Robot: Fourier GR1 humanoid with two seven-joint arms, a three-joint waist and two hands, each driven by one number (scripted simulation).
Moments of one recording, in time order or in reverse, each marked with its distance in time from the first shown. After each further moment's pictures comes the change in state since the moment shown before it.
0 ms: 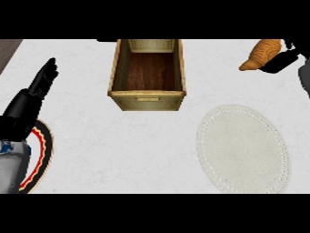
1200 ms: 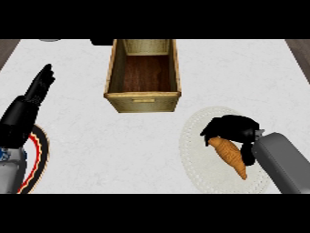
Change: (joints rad) left arm 0.052 0.005 0.001 -0.018 0.010 0.014 -0.016; right arm 0.484 0.091 0.603 -0.312 0.139 0.335 -0.502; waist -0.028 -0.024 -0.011
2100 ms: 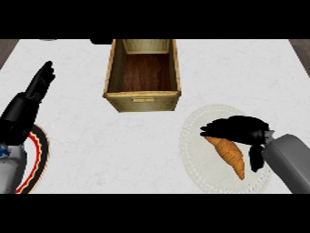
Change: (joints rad) left arm -0.020 0.032 -0.034 0.007 0.028 0.036 0.019; right arm 0.029 -0.108 0.067 -0.167 -0.119 0.109 0.081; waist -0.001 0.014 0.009
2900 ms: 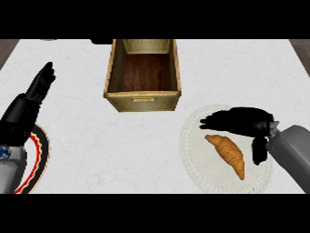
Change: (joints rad) left arm 0.008 0.038 -0.048 0.003 0.039 0.048 -0.006; right arm -0.066 -0.073 0.048 -0.086 -0.130 0.053 0.055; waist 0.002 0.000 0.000
